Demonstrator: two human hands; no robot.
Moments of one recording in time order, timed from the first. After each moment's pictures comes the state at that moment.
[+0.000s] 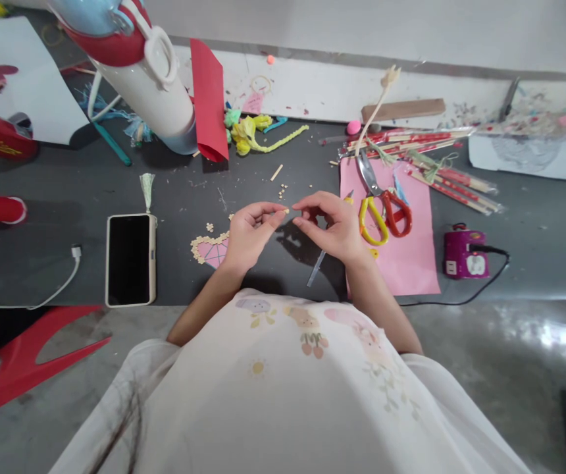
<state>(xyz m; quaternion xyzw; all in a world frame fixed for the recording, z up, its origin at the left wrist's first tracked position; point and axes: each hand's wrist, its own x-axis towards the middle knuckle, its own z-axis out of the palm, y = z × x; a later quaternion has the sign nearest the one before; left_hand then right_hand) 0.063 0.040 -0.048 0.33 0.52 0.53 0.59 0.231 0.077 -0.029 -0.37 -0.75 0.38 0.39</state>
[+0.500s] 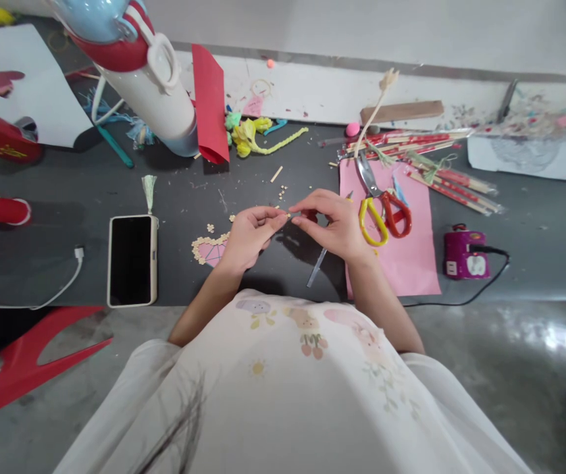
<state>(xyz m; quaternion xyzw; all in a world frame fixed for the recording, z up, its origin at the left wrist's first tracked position) 0.059 0.042 -0.035 0.27 0.50 0.47 0.68 0.232 0.084 -0.023 -0.34 -0.79 0.35 0.38</state>
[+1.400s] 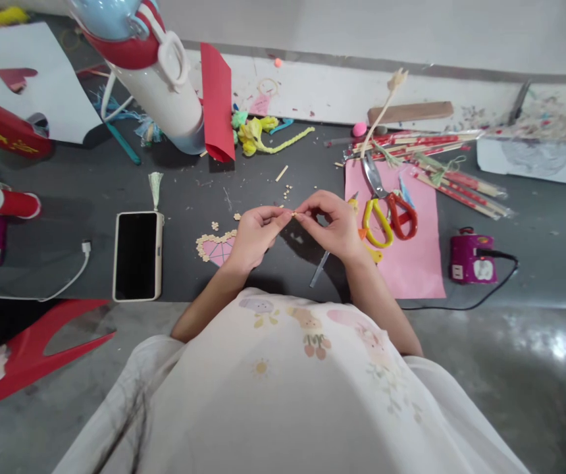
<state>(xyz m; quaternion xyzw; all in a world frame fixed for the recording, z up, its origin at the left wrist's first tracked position) 0.066 0.041 -0.038 0.27 0.53 0.48 0.65 0.225 0.081 -0.033 -0.38 -0.76 0.36 0.39</state>
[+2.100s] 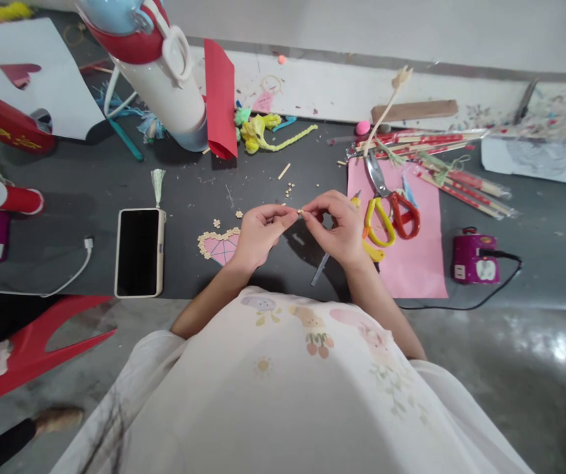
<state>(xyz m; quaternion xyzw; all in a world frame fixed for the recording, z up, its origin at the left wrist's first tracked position) 0.069 0.037 -0.044 0.27 0.51 0.51 0.64 0.224 0.070 -0.035 -0.40 -0.75 0.29 0.43</state>
